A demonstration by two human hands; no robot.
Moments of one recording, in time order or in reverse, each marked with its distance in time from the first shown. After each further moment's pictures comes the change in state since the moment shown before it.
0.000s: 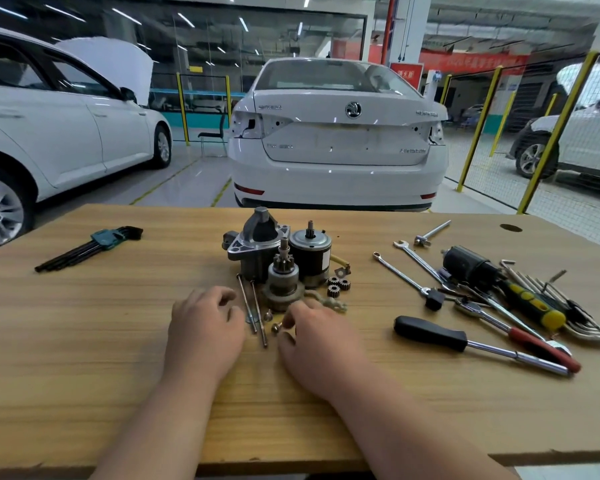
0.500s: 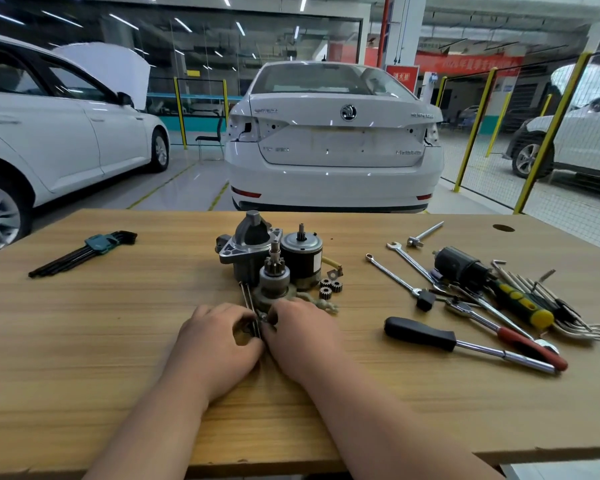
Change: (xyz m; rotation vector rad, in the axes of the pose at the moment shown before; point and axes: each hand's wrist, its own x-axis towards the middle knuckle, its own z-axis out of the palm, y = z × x) left_hand -0.006 0.000 0.007 0.109 -0.212 0.202; right_hand 0.019 -0.002 0.013 0.015 0.043 0.045
